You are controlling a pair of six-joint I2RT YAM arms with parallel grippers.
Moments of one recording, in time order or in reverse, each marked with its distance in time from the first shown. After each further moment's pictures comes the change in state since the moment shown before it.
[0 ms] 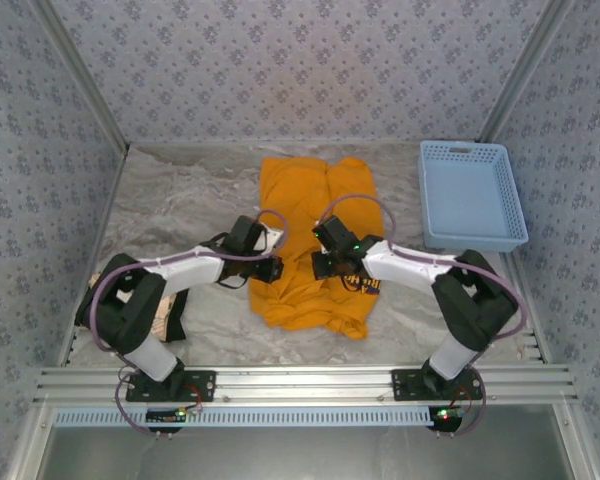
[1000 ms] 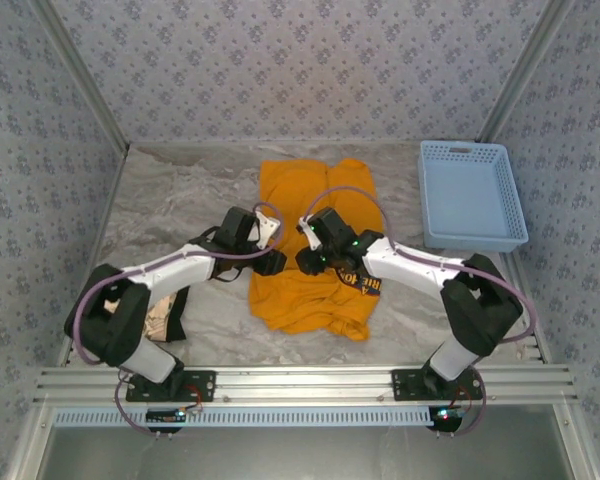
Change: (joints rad) left arm 0.010 -0.038 0.039 -0.004 -0.019 0.188; right arm 0.037 0.004 0.074 0.008 -0.130 -0.183
